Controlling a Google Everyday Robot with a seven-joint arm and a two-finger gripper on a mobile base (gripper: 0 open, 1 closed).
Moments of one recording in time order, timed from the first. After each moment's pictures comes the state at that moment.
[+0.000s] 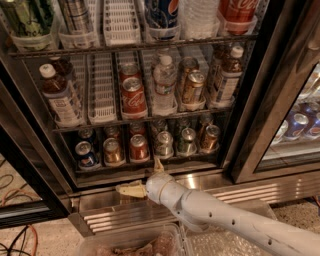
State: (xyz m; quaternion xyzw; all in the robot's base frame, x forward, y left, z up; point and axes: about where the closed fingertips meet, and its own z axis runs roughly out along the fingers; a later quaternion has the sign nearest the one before) arm 0.565 0.074 0.584 -0.27 0.74 0.27 0.56
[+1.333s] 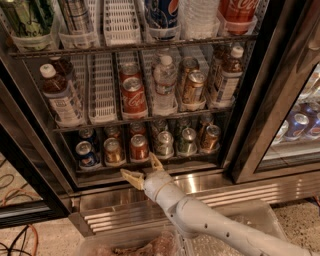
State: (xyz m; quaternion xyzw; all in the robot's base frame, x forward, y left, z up) arm 0.583 0.068 0.605 -0.23 0.70 0.23 0.64
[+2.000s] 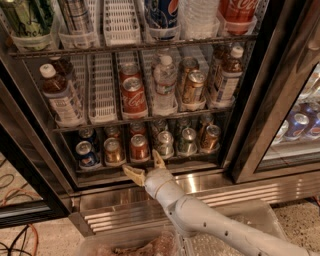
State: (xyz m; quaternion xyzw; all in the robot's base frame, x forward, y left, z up) arm 0.594 0.061 0.608 -0.20 0.70 0.22 0.65
